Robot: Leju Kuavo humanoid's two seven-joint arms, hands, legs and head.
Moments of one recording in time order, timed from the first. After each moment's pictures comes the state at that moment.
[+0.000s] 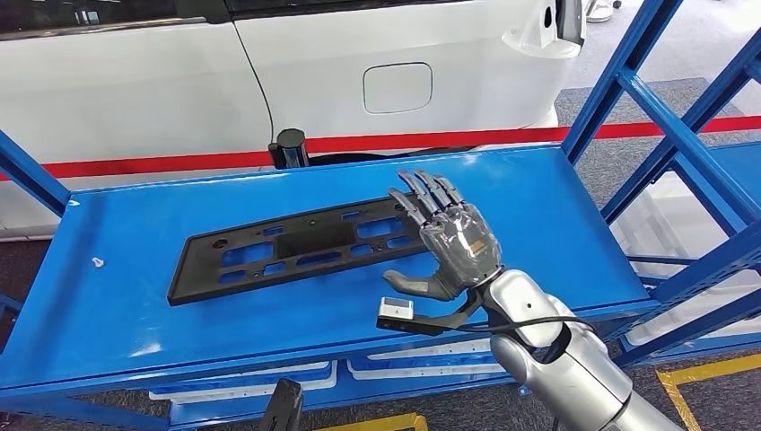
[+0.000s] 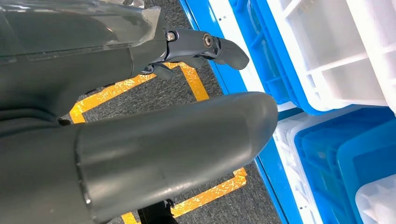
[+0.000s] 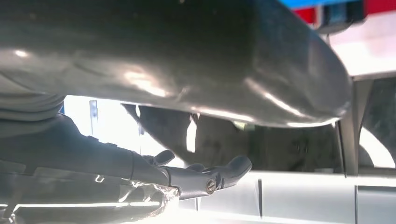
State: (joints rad) left arm -0.19 -0.23 -0.21 -0.29 0.06 0.36 -0.32; right arm -0.55 -0.29 0.83 -1.54 1.01 -0.28 0.02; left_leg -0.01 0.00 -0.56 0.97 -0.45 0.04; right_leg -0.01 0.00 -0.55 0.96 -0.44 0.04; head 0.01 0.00
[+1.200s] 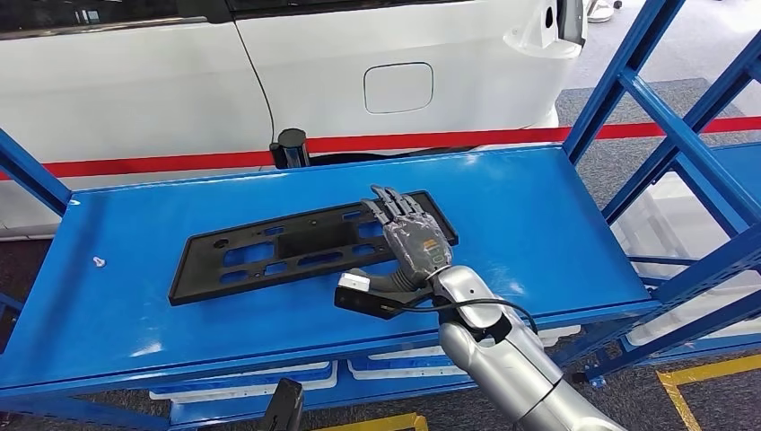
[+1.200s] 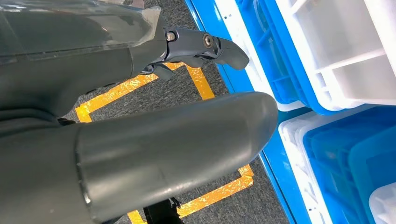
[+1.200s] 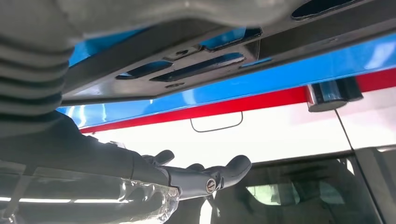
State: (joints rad) left arm -0.20 -0.23 -0.21 -0.29 0.05 0.36 -0.28; right arm -0.57 -0.03 0.78 -1.22 0.98 -0.18 0.04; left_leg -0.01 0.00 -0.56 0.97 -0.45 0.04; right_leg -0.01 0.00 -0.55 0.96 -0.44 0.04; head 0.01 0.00
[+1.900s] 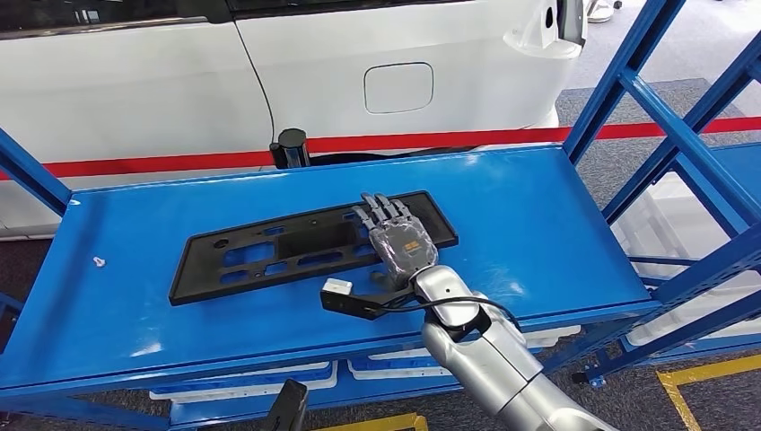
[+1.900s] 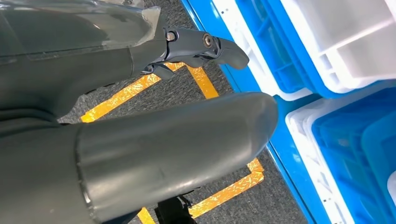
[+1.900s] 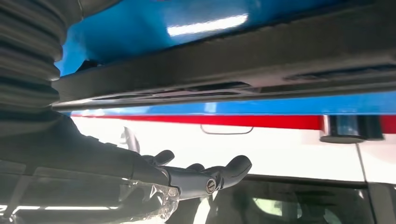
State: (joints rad) left arm -0.20 -0.22 -0.23 -0.29 0.00 0.33 -0.25; right arm -0.59 0.04 0.77 -1.09 1.18 -0.14 0.09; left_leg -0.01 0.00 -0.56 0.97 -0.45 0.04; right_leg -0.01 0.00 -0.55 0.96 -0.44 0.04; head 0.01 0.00
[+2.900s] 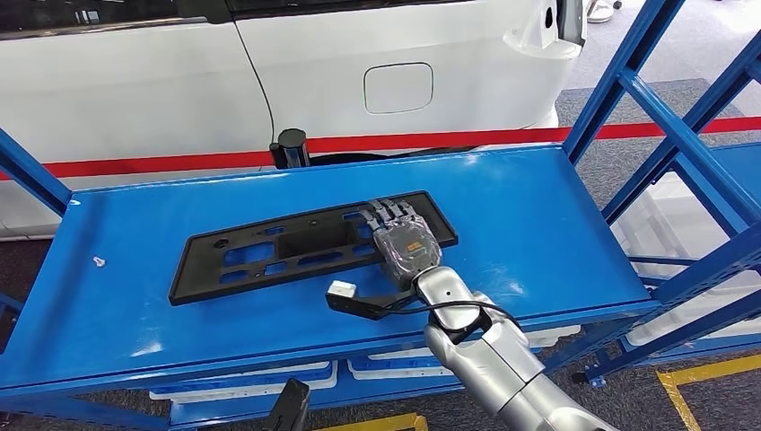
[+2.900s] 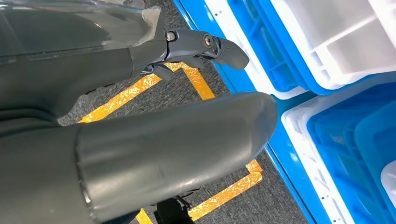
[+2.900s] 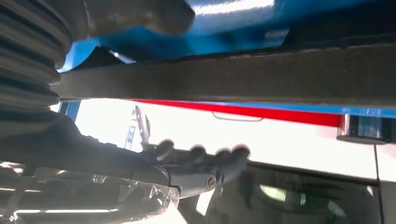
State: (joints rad) left arm -0.20 -0.21 -0.25 -0.29 -0.01 0.33 -0.26; right arm -0.59 0.04 0.76 -1.06 1.30 -0.19 0.11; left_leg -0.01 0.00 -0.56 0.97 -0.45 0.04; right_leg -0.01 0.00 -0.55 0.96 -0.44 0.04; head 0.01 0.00
